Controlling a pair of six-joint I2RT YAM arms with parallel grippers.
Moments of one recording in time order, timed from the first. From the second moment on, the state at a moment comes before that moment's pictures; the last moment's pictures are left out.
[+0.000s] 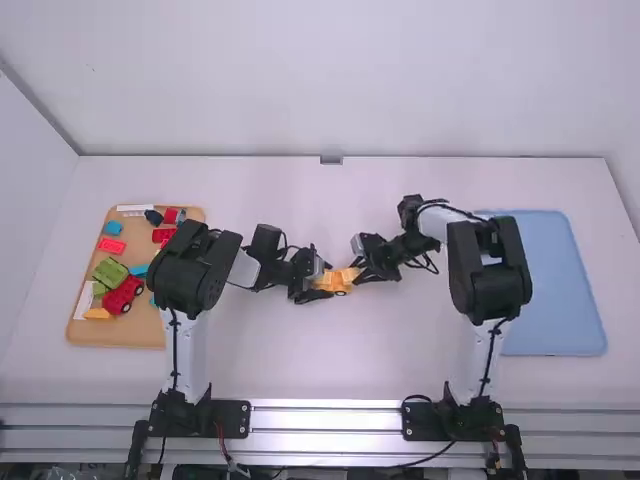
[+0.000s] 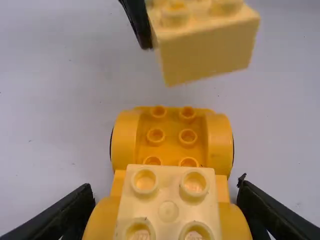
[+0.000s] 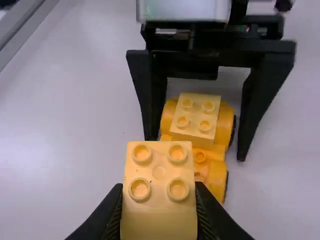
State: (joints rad) left arm -0.26 2.15 0.83 0.40 1.04 0.91; right arm 0.18 2.08 1.27 -0.92 -0.97 -1.70
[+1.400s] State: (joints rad) left arm -0.30 2.15 0.67 0.77 0.93 0.67; right arm 0.27 1.95 0.98 -0.42 -0.84 -1.24
